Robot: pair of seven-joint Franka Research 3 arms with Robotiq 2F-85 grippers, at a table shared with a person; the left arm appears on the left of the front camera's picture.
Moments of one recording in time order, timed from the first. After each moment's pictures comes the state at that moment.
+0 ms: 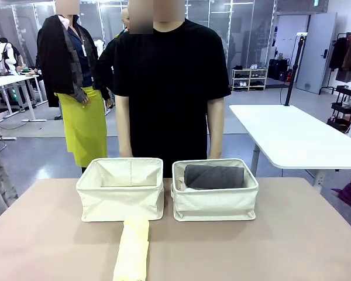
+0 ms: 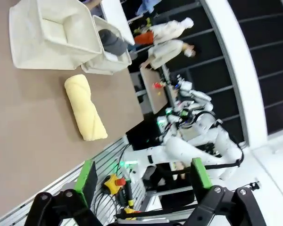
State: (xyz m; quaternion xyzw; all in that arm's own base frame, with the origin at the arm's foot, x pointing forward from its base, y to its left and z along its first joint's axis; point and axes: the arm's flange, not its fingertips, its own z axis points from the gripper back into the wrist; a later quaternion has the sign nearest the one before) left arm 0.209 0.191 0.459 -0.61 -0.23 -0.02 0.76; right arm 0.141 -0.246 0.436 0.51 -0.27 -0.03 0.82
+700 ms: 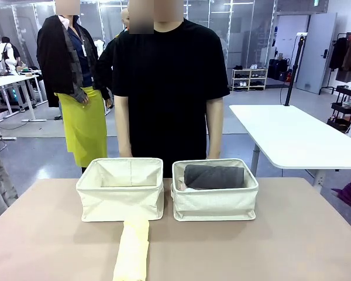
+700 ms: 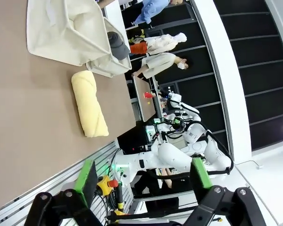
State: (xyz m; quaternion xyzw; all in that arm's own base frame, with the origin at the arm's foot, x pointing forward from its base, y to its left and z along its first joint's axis) left arm 0.198 0.213 0.415 -0.63 -0.22 0.02 0.74; right arm 0.141 -0.246 0.435 0.51 -0.27 -0.03 0.82
